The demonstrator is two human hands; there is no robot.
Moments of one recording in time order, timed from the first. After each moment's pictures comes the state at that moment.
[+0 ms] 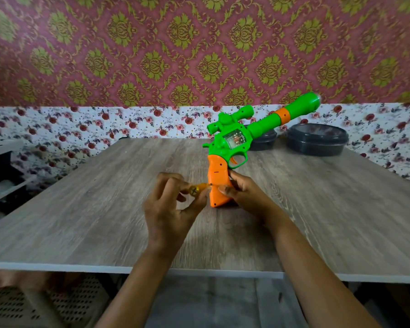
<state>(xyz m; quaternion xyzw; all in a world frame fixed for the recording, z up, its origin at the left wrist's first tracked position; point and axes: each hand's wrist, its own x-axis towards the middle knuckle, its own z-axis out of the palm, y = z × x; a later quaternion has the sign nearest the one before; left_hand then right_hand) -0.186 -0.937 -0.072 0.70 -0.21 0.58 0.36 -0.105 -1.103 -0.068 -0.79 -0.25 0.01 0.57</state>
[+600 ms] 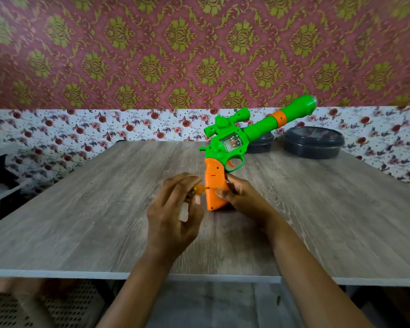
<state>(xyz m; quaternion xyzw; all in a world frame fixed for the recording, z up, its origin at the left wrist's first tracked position) -0.191 -0.944 -0.070 0.73 -0.23 0.56 0.32 -0.104 -1.102 -0.070 -0.78 -0.24 0.01 0.58</state>
